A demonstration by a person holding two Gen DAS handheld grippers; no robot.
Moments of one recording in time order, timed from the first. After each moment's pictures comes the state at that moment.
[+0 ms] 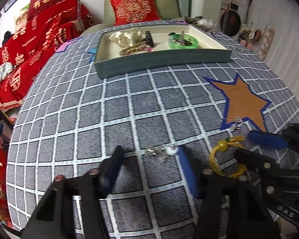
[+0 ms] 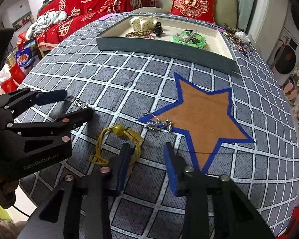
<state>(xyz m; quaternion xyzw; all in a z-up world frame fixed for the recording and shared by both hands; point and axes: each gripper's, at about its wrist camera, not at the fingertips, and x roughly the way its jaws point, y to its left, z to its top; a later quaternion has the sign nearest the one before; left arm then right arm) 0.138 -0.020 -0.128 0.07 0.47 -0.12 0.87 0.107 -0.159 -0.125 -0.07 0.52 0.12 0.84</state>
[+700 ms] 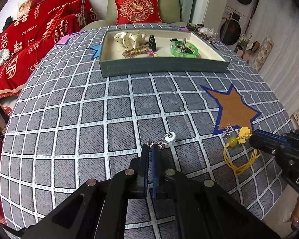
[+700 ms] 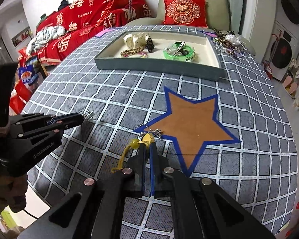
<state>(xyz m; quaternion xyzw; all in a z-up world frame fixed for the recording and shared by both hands) 0.136 -0.002 -0.114 0.01 0.47 -0.13 0.87 0.102 -0.181 -0.094 -0.02 0.50 0.12 0.86</state>
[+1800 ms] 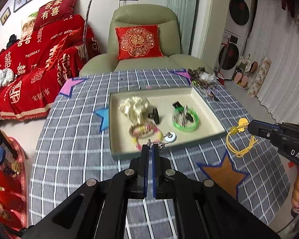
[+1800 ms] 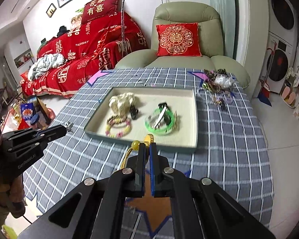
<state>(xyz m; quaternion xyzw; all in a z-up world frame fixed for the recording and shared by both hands) 0.216 -0.003 -0.005 0.01 0.39 -0.13 0.91 0.201 -0.221 -0.003 0.01 0.42 0.12 0.90</state>
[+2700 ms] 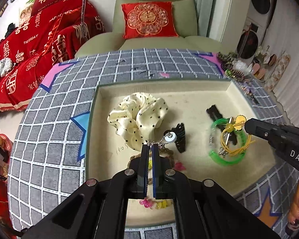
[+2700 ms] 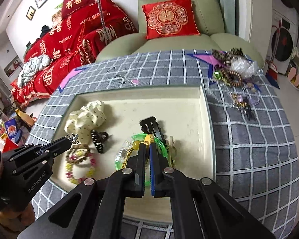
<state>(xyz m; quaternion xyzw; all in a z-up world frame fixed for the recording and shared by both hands) 0.350 -0.035 -0.092 0.02 0.46 -0.09 0.89 0.358 -0.227 -0.099 0.06 0.48 0.10 0.87</state>
